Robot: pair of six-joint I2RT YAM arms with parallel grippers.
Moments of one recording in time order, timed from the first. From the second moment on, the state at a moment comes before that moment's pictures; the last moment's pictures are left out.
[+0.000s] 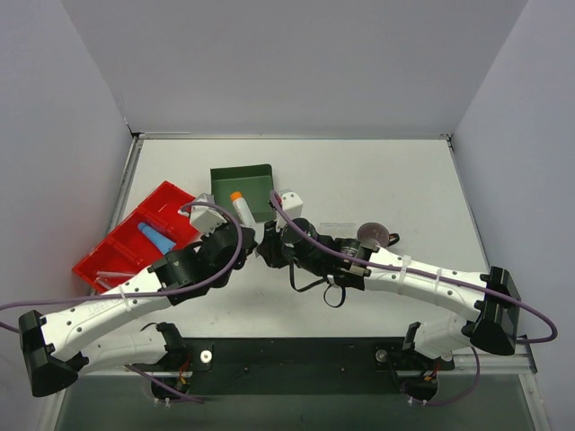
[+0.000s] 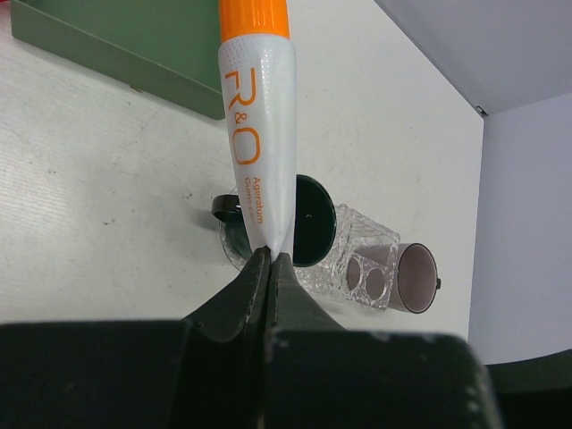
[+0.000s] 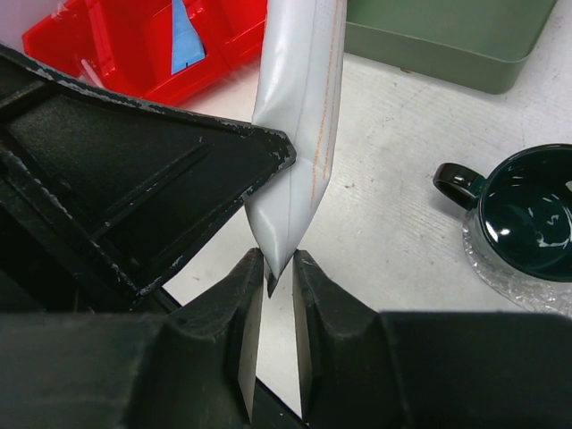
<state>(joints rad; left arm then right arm) -1.03 1.00 0.94 -0.56 -0.78 -1.27 1.14 1.37 1.11 -0.23 0.30 0.56</state>
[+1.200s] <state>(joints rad) -1.04 0.66 0.77 -0.54 -0.75 -1.00 1.09 1.25 1.04 -0.33 0.07 0.39</state>
